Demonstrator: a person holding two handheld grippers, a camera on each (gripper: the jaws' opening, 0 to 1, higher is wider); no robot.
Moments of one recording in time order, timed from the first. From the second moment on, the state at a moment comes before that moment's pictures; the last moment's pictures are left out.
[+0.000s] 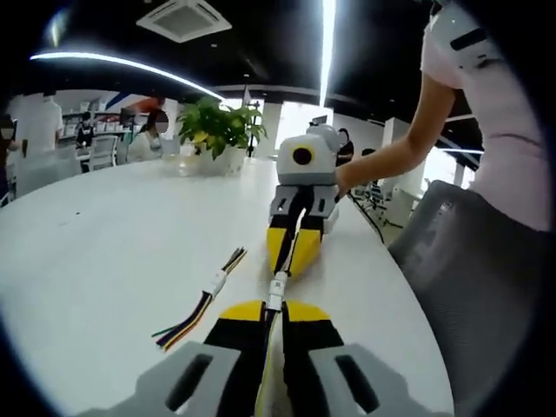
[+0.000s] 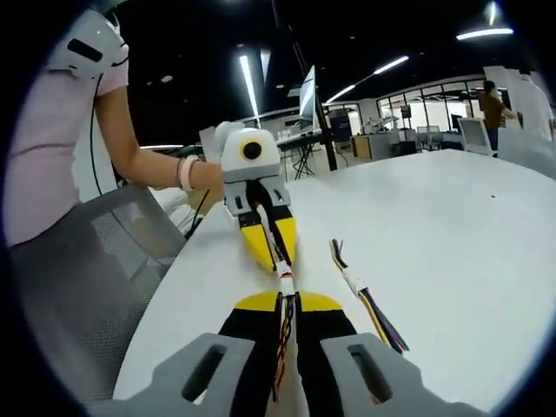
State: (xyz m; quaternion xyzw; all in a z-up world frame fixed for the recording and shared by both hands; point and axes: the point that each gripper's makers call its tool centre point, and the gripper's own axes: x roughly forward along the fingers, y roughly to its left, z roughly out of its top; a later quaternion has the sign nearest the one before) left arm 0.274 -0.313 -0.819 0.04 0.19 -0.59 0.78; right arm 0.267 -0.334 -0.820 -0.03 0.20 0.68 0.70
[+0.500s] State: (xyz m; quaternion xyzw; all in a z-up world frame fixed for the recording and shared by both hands) left arm 0.273 -0.312 -0.820 0.05 0.19 -0.60 0.78; right arm 0.264 -0.330 -0.822 -0.04 0.21 0.69 0.69
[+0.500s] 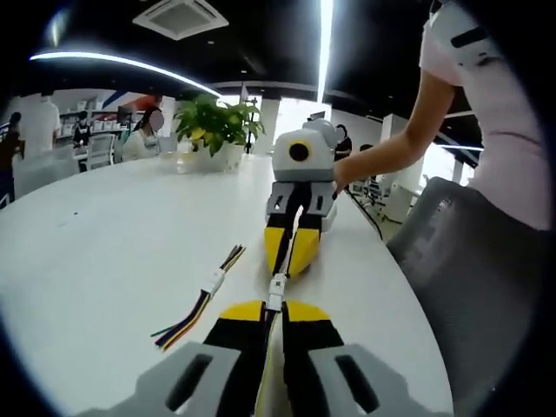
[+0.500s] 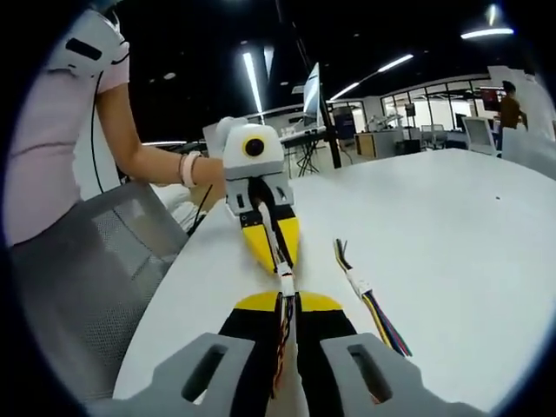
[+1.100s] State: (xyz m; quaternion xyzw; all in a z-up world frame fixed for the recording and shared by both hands) left arm 0.270 -0.313 -0.819 0.07 0.19 -0.61 0.77; right arm 0.260 -0.331 -0.830 -0.07 0.22 0.70 0.67
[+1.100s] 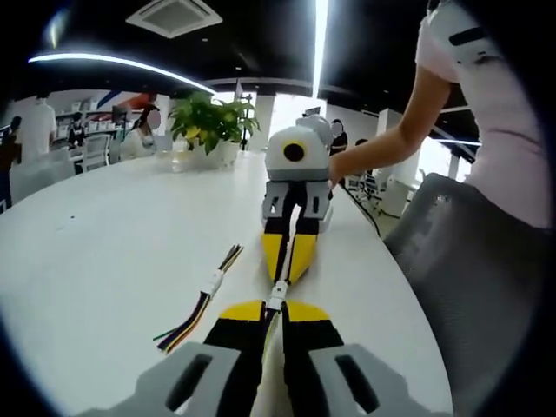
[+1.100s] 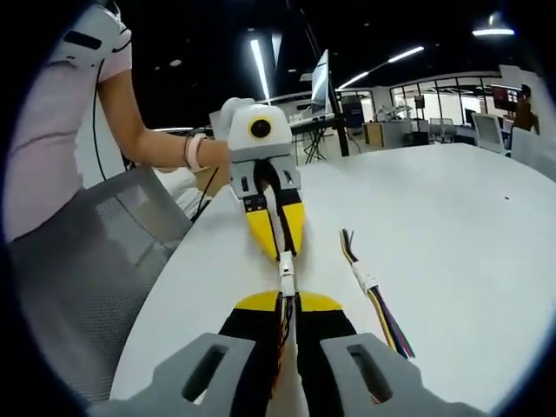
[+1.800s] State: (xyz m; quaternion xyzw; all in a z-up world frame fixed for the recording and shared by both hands) left arm 0.262 -0.319 -0.824 0.08 0.21 -0.62 0.75; right arm 0.250 -0.336 -0.840 -0.11 0.25 0.72 0.64
